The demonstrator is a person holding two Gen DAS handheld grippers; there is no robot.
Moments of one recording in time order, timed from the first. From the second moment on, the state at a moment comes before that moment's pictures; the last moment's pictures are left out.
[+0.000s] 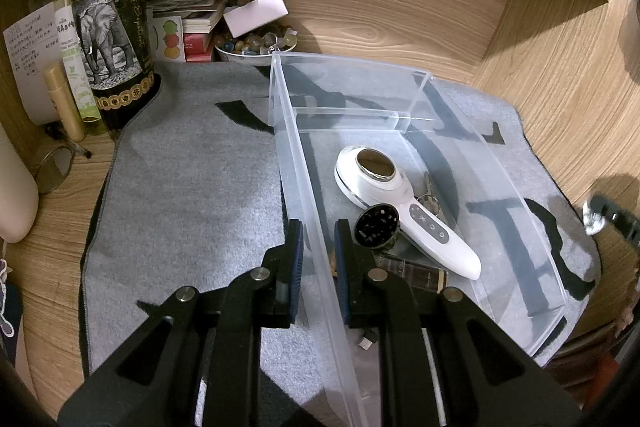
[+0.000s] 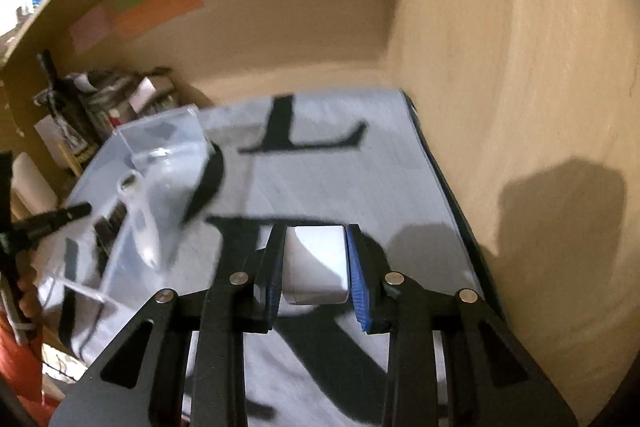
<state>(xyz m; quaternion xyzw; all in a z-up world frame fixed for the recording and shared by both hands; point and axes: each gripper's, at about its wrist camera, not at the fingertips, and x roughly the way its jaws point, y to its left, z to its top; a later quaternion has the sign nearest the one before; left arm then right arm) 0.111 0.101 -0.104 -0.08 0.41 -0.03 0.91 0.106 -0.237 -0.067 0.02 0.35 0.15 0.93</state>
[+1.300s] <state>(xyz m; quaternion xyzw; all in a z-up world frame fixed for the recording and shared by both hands) 0.109 0.101 -0.103 -0.09 0.41 -0.03 0.91 0.131 -0.033 -0.102 -0.14 0.40 0.34 0.84</state>
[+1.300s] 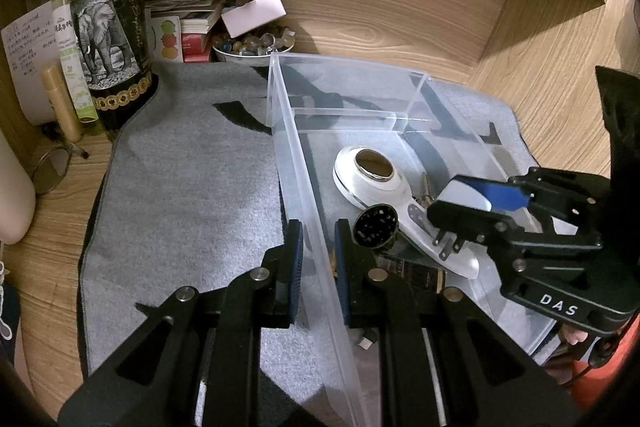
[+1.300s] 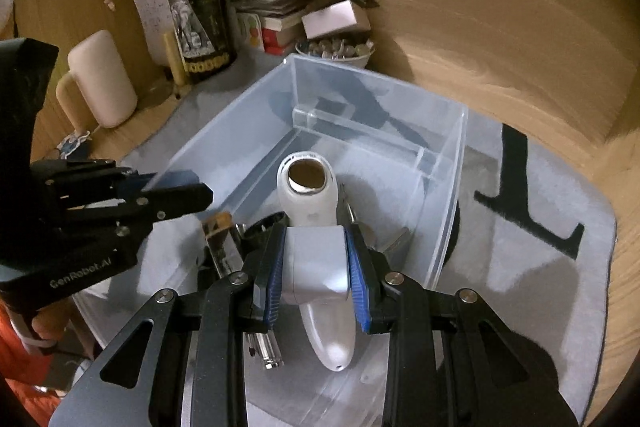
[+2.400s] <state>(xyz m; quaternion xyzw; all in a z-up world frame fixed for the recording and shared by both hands) 0.065 0.081 -0.032 -0.05 0.33 -0.01 0.94 0.087 -0.120 -0.028 -0.05 0.29 0.31 0.90</state>
